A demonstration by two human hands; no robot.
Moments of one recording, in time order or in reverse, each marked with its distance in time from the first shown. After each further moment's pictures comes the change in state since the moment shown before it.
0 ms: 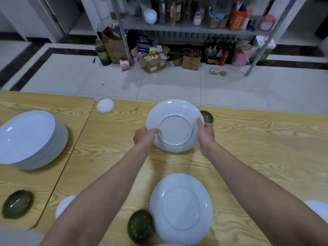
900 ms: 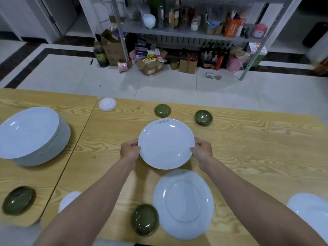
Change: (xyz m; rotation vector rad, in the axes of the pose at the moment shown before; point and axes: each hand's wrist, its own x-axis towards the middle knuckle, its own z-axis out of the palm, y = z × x) left_hand 0.008 -0.068 -0.070 -0.025 -0.028 0.052; right_hand -0.054 0.053 -0.006 -0.104 -0.096 -0.022
